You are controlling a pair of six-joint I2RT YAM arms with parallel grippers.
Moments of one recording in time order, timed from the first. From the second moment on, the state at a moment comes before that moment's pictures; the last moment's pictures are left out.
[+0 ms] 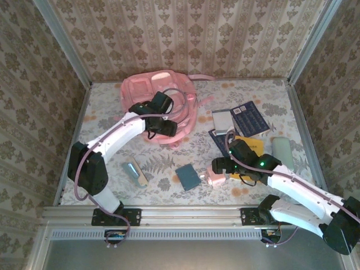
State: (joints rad) left arm -0.63 1.64 1.39 -0.88 -0.06 -0.25; right arm 0.67 0.96 0.65 -0.69 0.09 0.56
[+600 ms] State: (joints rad) left arm -0.66 1.53 1.30 -0.86 -0.08 -0.22; right arm 0.79 1.21 0.74 -0.72 0.16 0.63
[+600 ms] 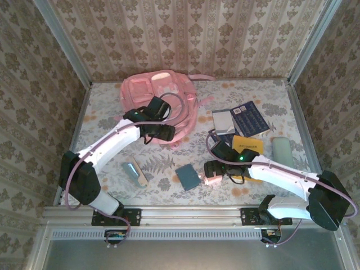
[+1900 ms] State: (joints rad) left arm -0.66 1.52 1.30 -0.85 -0.10 -0.20; right arm 0.89 1.49 0.85 -0.71 0.20 0.63
